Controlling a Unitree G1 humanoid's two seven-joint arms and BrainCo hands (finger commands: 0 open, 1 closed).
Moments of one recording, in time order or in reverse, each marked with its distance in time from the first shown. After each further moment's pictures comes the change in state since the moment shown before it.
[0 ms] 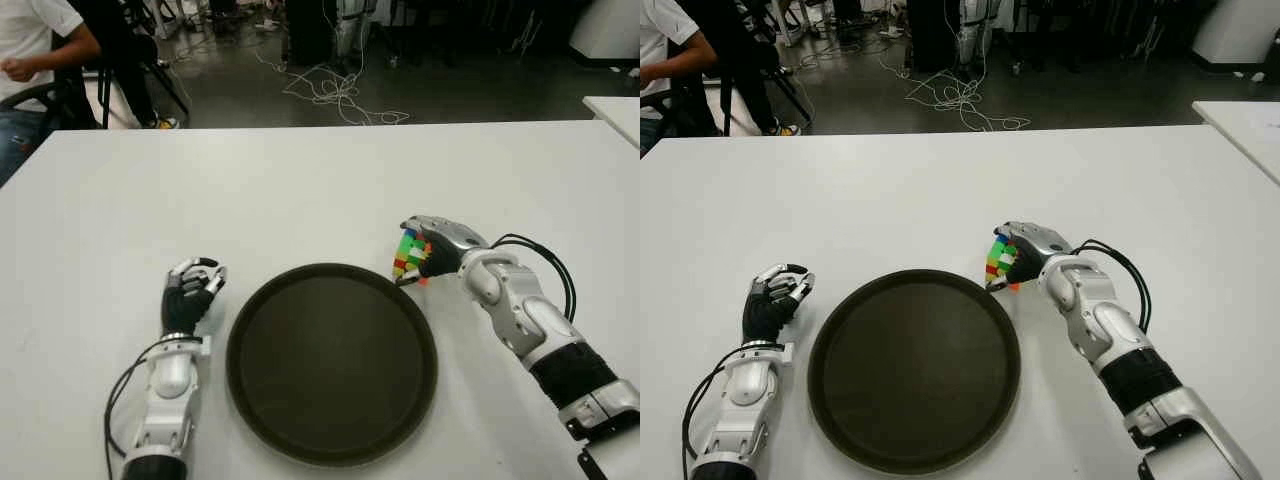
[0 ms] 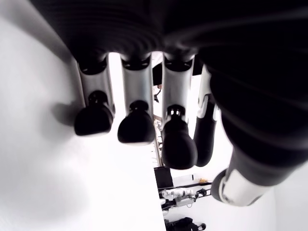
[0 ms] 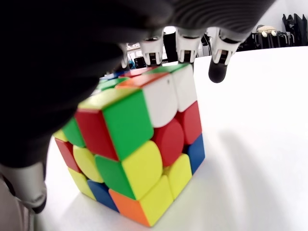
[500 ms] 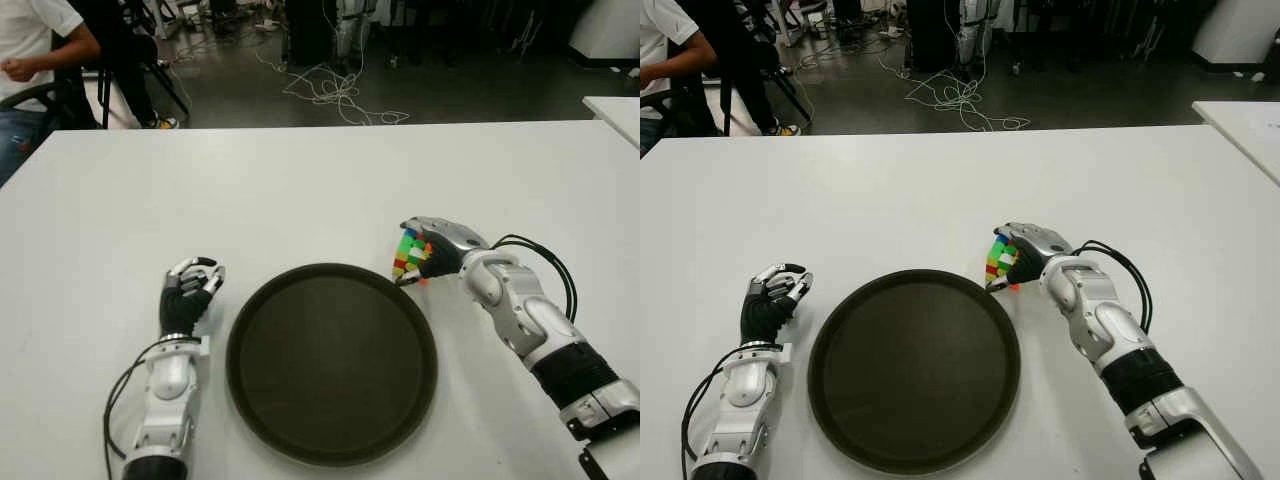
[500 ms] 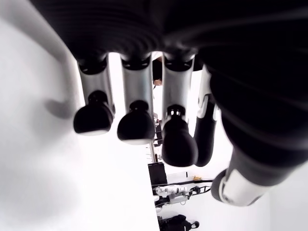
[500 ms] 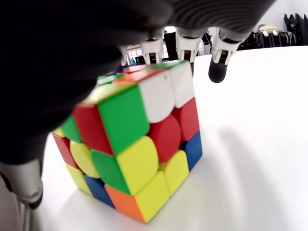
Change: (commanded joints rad) left arm 0.001 -0.015 0.011 0.000 -0.016 -0.018 0.002; right arm 0.000 0.001 0.010 0.014 -0.011 -0.009 -0.003
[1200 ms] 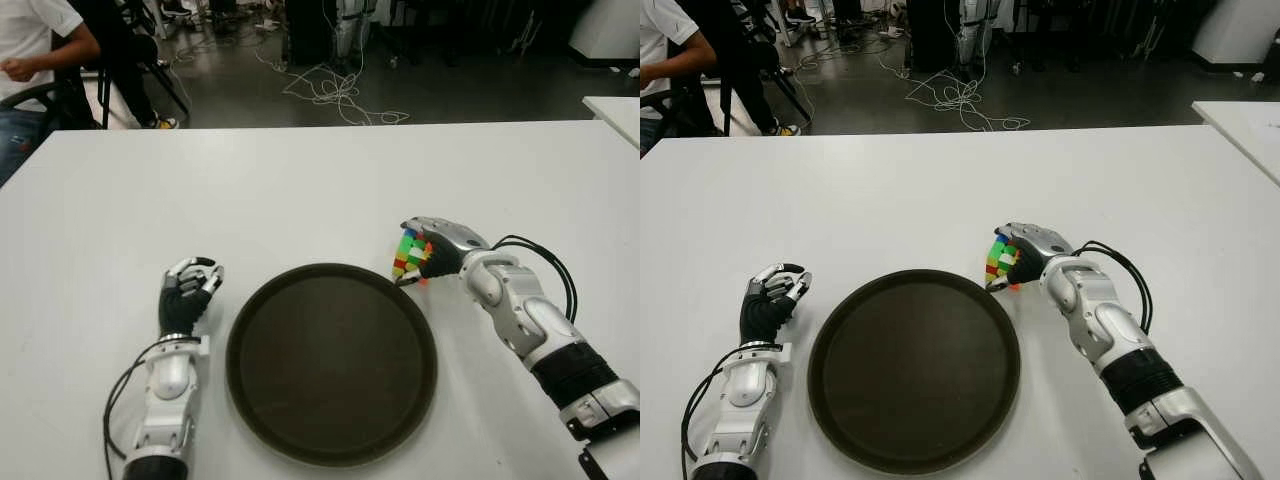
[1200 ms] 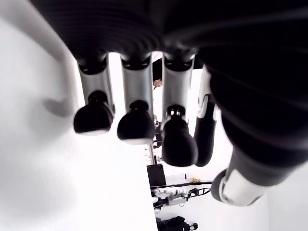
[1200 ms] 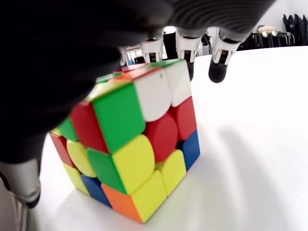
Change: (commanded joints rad) left arm 0.001 -0.003 0.001 -0.012 0.006 0.029 0.014; right arm 0.003 0.005 0.003 -0.004 0.000 0.013 0.004
